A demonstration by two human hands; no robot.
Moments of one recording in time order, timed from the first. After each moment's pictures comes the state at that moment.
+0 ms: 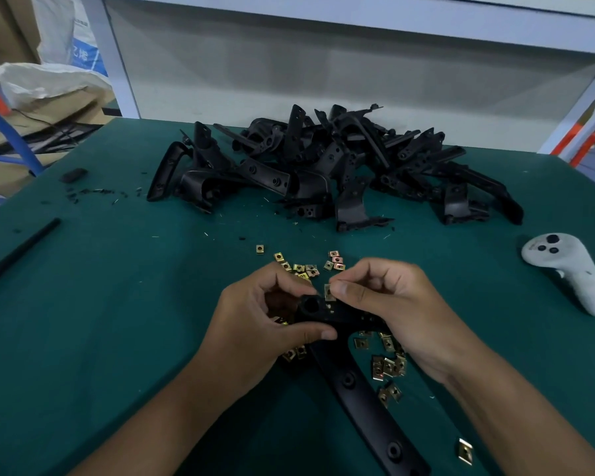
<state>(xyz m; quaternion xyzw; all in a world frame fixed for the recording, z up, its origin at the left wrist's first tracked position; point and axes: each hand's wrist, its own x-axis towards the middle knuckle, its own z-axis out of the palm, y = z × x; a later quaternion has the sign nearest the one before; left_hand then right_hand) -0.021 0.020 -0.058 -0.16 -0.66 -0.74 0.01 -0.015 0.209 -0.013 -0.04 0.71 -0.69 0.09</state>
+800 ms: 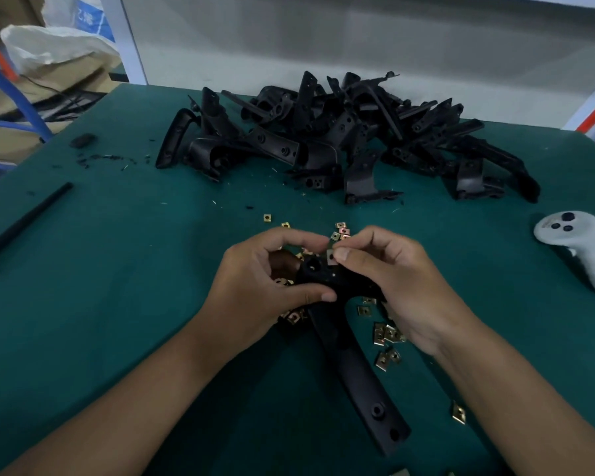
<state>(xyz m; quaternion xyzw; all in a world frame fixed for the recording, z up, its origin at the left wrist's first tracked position) -0.019 0.015 -0.049 -0.17 -0.71 -0.69 0.02 -0.012 0.201 -0.017 -0.02 0.72 -0.69 0.08</state>
